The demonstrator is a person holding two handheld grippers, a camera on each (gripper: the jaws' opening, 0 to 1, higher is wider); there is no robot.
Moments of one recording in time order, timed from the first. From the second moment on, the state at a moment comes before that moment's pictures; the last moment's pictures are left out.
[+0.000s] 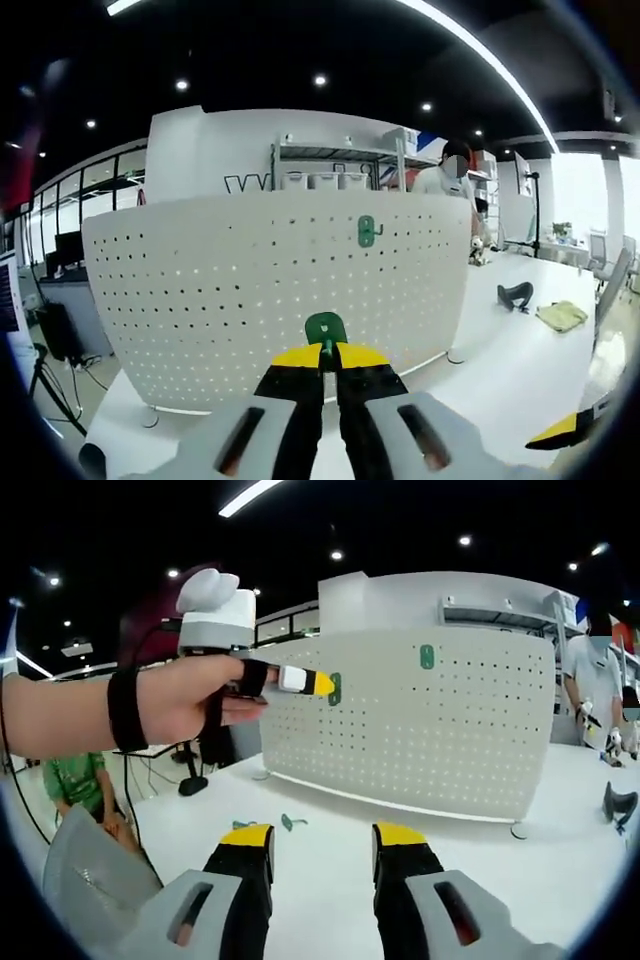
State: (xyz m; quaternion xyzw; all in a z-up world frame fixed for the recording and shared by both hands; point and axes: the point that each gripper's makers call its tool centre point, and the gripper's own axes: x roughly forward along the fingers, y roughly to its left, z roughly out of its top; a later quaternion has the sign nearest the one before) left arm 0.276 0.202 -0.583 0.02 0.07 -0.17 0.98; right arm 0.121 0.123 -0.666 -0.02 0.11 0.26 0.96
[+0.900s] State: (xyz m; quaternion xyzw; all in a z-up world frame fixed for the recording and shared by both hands) left arm 0.311 0.179 -0.574 0.04 0.07 -0.17 0.98; right arm 0.113 0.098 -0.670 0.00 0.11 0.25 0.96
